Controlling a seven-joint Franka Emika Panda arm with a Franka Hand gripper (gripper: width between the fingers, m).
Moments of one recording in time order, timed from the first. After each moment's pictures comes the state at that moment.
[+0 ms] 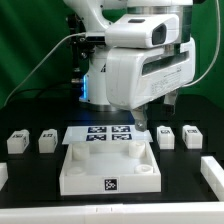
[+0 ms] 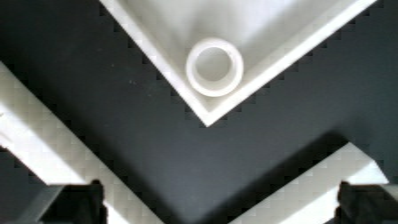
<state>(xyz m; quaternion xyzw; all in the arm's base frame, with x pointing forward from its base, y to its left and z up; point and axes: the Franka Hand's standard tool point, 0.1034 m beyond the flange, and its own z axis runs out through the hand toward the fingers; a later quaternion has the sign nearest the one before) 0.567 0.054 0.116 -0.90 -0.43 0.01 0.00</state>
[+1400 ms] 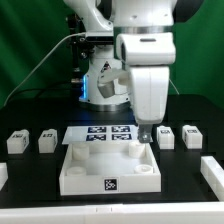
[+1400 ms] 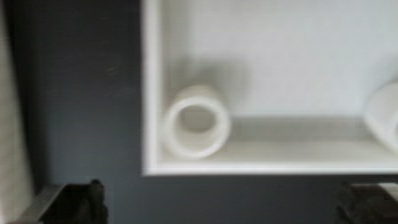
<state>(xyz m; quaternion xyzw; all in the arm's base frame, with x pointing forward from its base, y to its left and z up) 0.505 0.029 0.072 -0.71 -0.71 0.00 -0.01</state>
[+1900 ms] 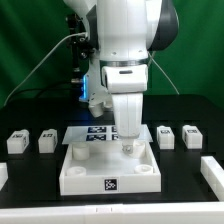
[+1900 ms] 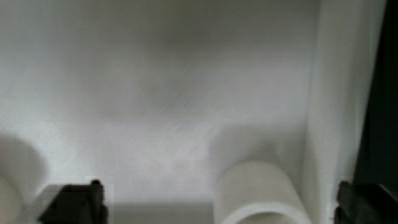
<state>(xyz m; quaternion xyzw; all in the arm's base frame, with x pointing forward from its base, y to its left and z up) 0.450 0.020 0.032 -0.72 -0.70 -0.02 0.00</state>
